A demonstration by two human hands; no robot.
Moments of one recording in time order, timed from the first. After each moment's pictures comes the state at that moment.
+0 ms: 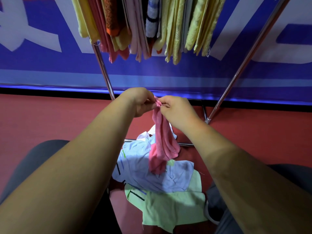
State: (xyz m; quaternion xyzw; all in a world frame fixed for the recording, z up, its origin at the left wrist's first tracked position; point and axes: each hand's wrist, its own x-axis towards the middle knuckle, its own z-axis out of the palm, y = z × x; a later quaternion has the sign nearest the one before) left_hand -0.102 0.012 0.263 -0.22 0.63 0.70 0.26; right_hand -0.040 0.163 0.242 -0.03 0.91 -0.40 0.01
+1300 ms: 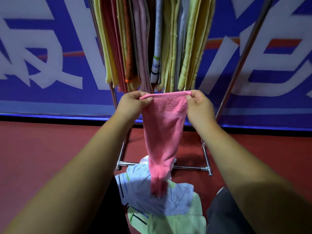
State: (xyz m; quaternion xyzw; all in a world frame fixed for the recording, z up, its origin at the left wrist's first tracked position) left_hand -0.047 -0.024 0.376 0.01 0.78 0.62 -0.02; right_hand -0.019 0.201 0.358 0.09 0.84 -0.50 -0.20
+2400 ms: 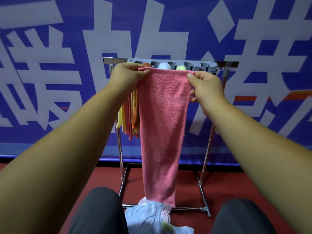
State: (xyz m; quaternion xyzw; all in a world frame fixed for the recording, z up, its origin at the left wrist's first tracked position) left_hand -0.012 -0.038 0.638 0.15 0.76 0.61 -0.18; right_hand 0.037 0.199 0.612 0.01 0.74 -0.61 -0.29
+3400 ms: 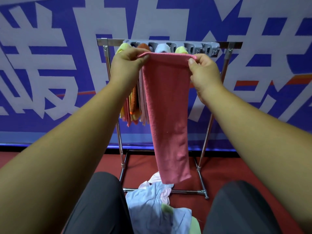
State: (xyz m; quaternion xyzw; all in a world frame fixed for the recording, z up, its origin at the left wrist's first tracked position) left_hand -0.019 -0.026 0.599 0.20 0.71 0.61 -0.27; right_hand 0.028 0.199 0.591 0.01 0.76 -0.59 -0.29
